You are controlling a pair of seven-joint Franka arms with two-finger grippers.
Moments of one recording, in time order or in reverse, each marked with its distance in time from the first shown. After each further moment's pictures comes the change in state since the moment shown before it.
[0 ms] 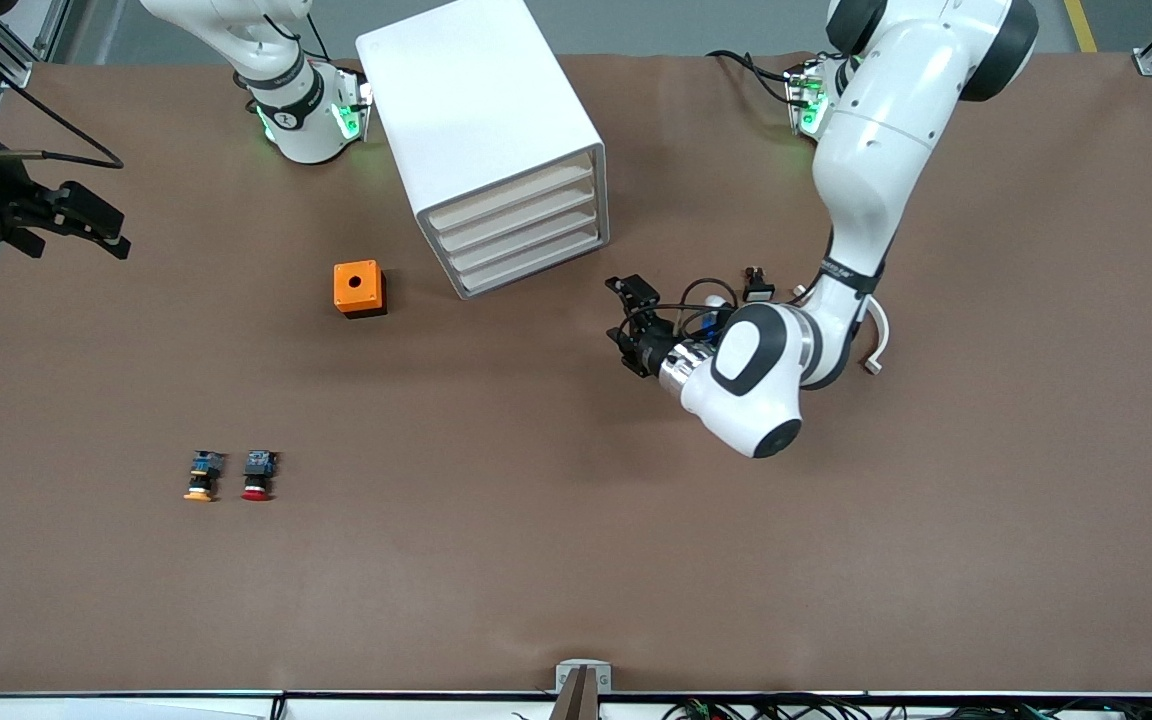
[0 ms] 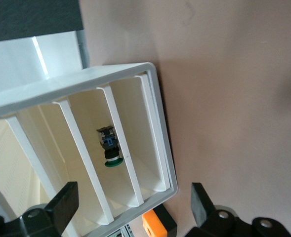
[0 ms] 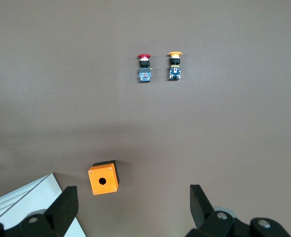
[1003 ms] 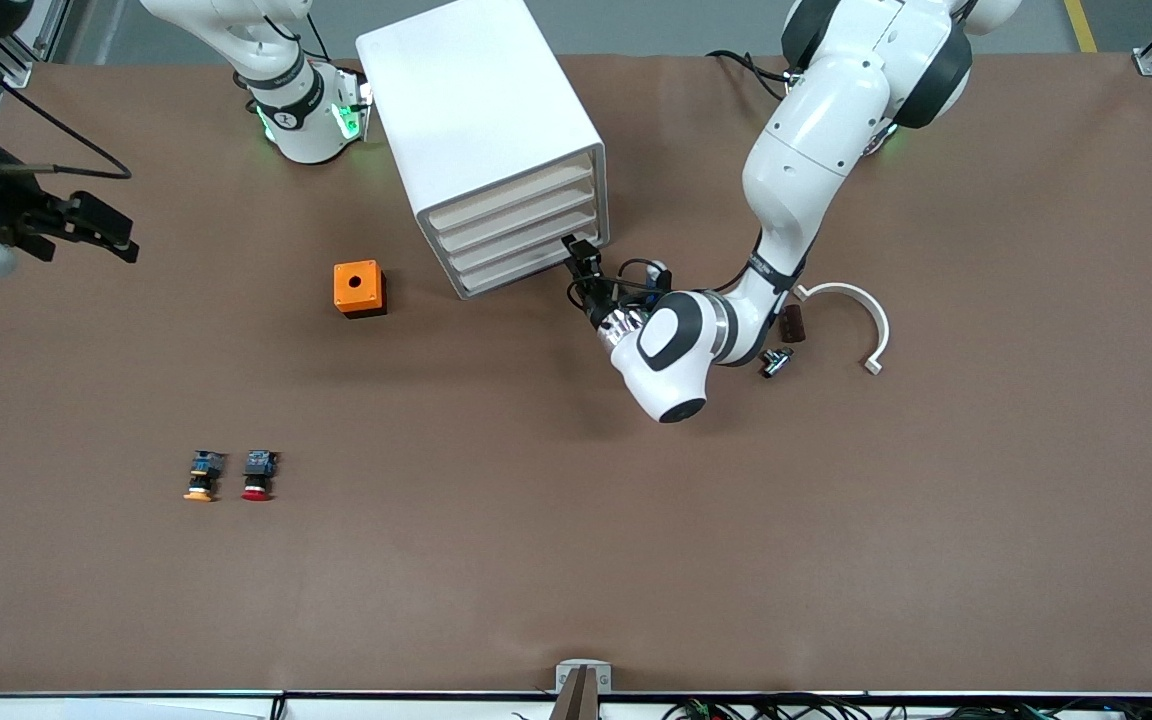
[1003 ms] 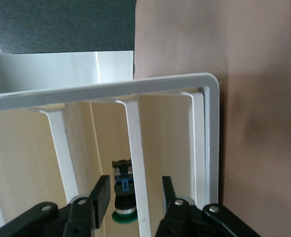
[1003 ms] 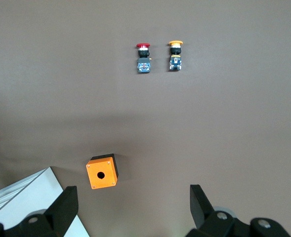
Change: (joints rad) left arm -0.116 0.115 -0.034 0.003 -0.069 -0.091 -0.110; right arm -0.001 0.042 -0.001 0.000 0.000 -0.019 0.000
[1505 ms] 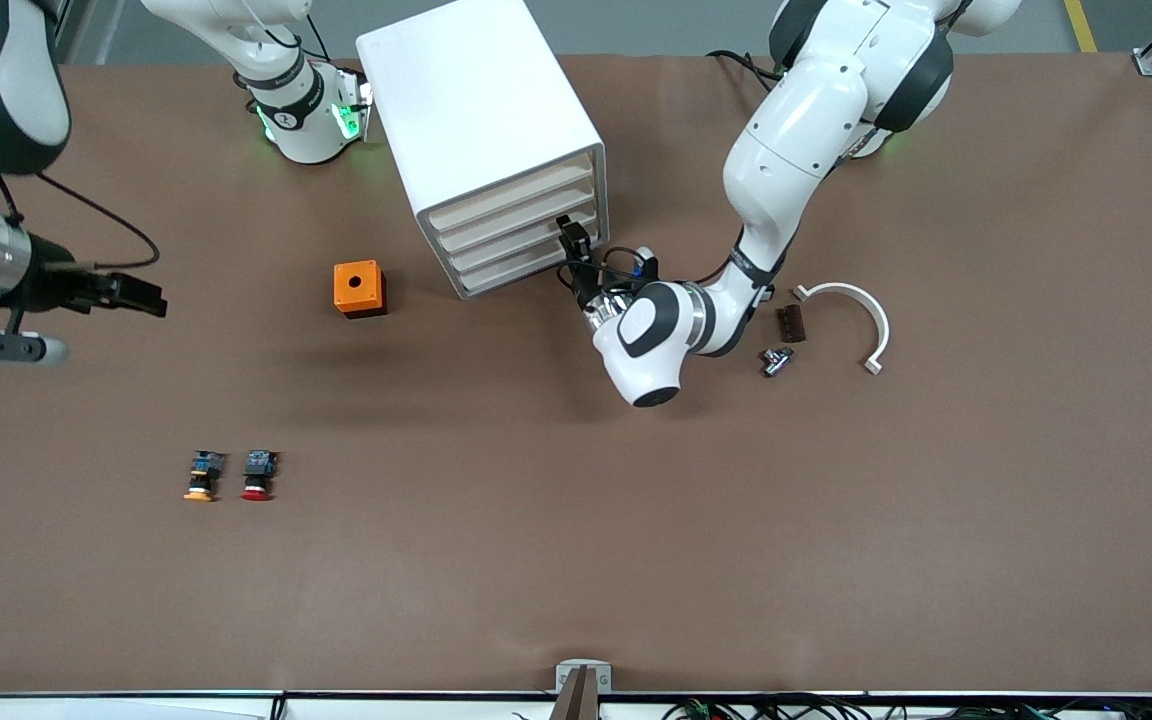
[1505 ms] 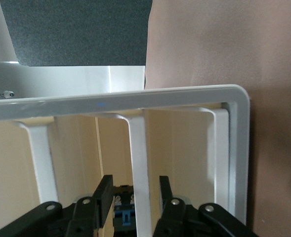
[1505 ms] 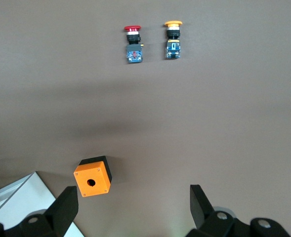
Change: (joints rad) left arm -0.049 0.027 -0.015 -0.001 0.000 -0.028 -0.015; right arm -0.031 0.192 -0.005 0.043 0.000 0.024 0.000
